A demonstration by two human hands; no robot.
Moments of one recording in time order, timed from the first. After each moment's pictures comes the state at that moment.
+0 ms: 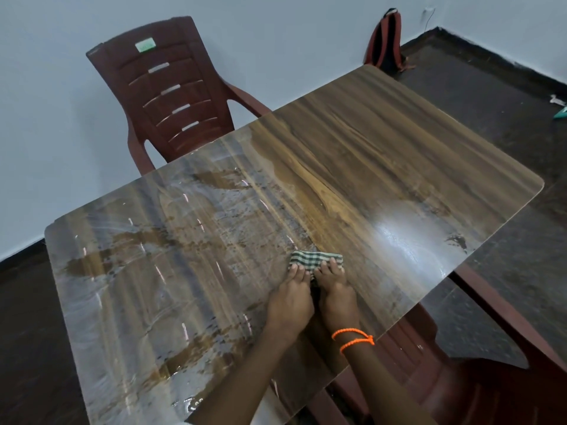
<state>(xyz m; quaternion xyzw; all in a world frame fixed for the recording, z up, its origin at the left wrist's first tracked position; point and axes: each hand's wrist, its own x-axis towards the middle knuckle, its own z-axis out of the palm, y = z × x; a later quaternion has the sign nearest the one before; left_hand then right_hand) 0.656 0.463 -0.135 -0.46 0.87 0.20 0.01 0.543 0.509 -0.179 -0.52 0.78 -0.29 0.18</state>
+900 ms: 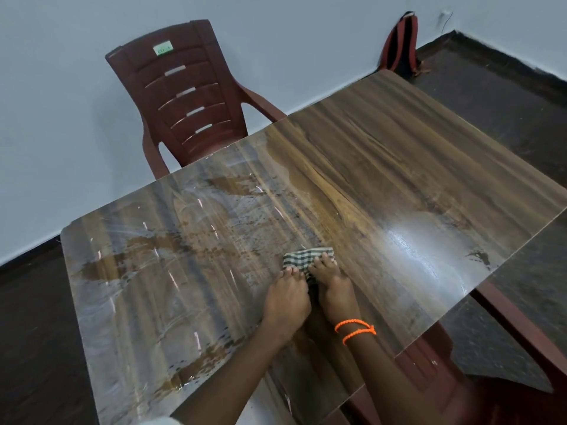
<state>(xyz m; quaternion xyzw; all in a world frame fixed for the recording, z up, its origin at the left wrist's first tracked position) 0.676 0.421 -0.130 -0.47 0.87 0.13 0.07 0.549 0.457 -0.182 -0.59 0.73 -0.30 0.21</state>
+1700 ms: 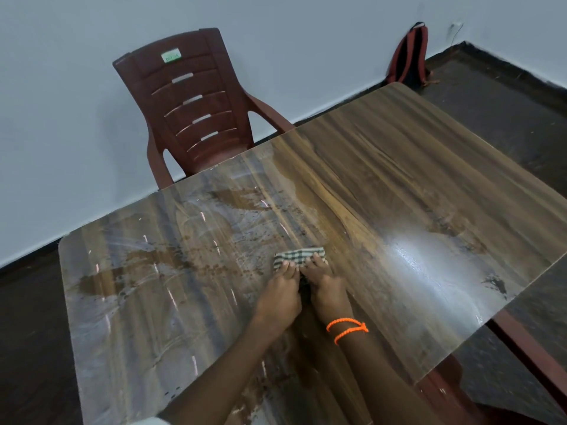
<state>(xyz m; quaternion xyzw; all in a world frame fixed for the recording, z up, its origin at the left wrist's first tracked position) 0.685 0.362 -0.152 -0.45 0.87 0.18 -0.02 0.553 0.399 -0.179 -0.61 0.71 -0.29 0.22</state>
